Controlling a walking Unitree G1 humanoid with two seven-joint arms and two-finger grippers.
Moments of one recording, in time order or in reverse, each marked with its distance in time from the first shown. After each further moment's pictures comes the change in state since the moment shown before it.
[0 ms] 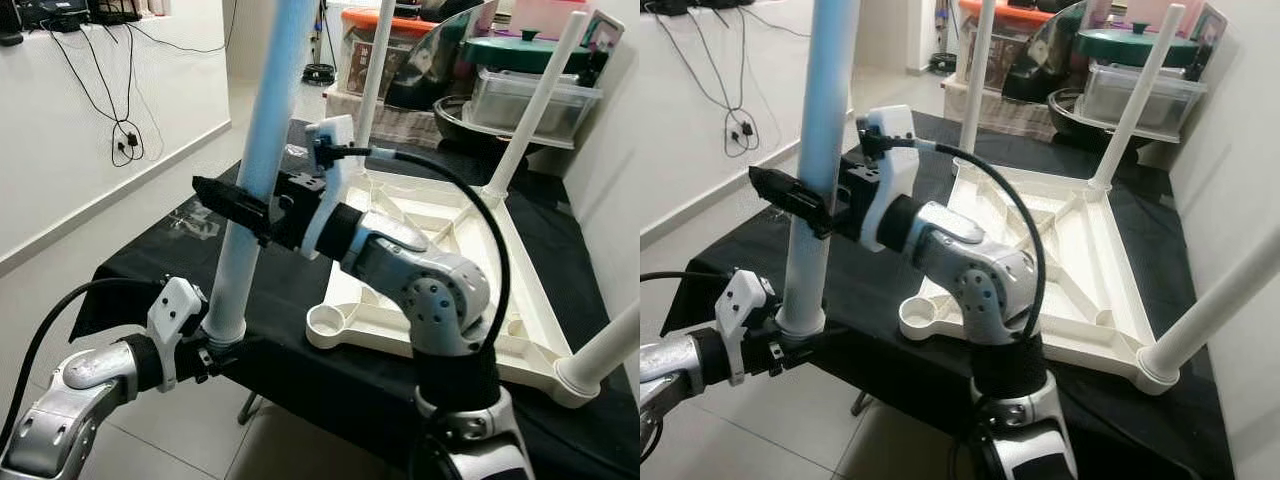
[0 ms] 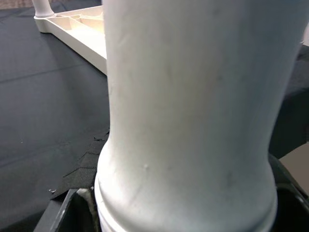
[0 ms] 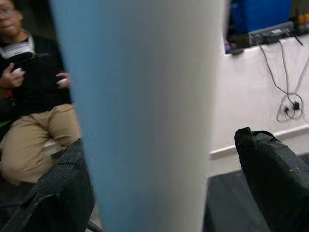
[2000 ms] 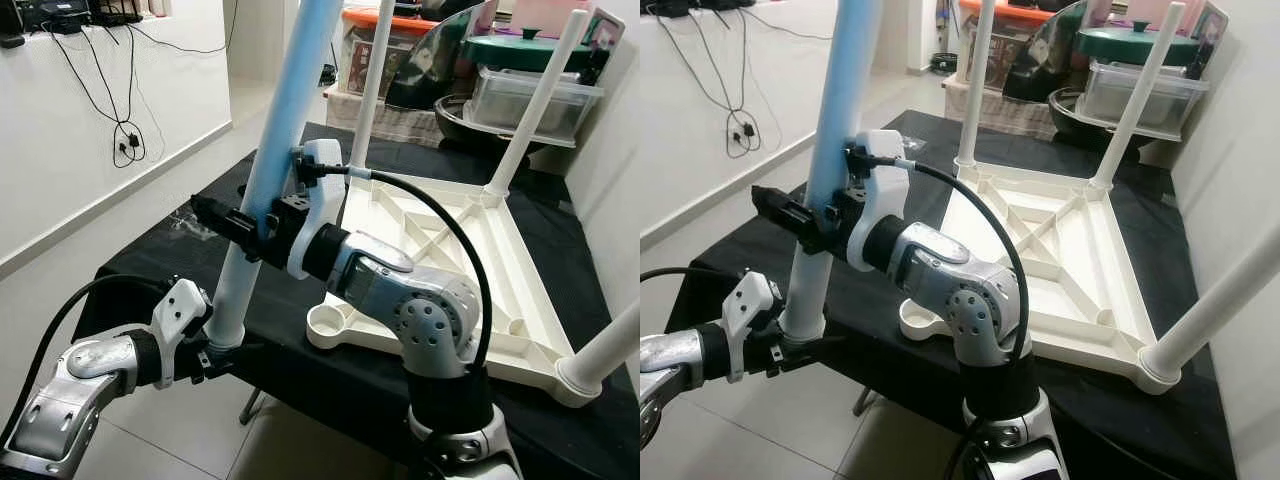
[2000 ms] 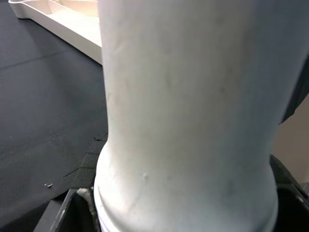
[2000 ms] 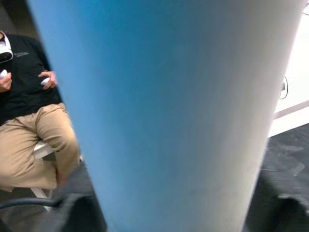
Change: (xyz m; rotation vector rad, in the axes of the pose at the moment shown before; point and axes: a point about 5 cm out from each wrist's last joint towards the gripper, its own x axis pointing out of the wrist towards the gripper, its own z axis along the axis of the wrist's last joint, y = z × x) left arm 0.004 0.008 -0.008 0.049 0.070 -0.078; right arm 0.002 0.007 -0.012 0.052 0.031 -0.072
